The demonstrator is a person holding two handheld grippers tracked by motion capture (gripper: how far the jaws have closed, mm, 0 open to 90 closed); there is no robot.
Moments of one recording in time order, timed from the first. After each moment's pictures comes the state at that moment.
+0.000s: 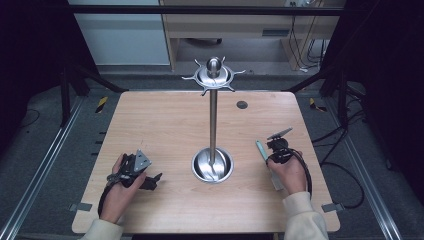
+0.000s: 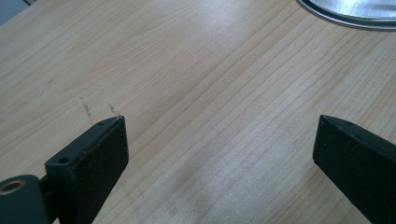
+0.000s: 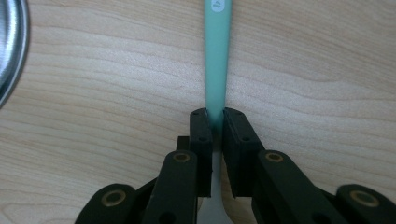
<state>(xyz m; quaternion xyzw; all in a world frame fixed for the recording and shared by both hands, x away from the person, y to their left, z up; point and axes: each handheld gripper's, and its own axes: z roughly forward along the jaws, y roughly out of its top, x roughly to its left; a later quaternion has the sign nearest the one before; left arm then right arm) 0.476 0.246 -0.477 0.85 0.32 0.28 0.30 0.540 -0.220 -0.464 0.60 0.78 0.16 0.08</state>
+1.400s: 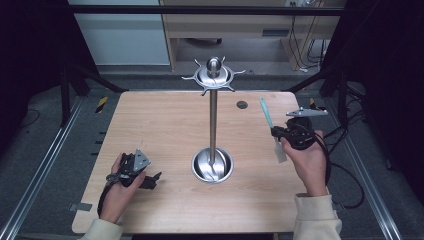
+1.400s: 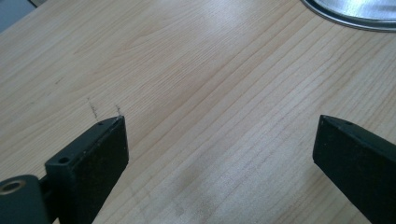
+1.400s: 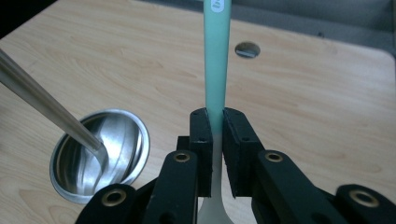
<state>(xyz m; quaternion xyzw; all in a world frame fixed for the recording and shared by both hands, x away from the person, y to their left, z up) 0.476 0.246 -0.476 0.85 0.32 0.29 0.30 0.500 -0.230 -0.337 0.50 0.74 0.39 0.22</state>
